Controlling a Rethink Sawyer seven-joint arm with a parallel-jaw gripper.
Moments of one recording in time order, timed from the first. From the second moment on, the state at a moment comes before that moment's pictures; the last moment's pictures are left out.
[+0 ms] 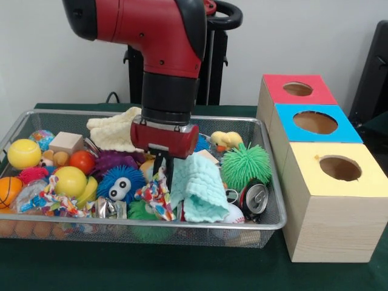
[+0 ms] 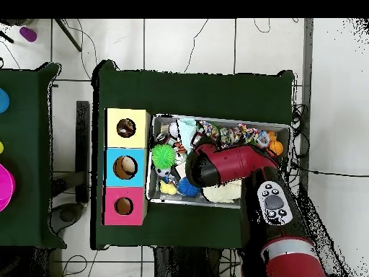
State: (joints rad) arm -0.39 -0.55 0.14 1.56 -0.66 0.19 2.42
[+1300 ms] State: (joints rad) arm -0.37 -0.77 0.17 1.53 -0.64 0.34 2.42
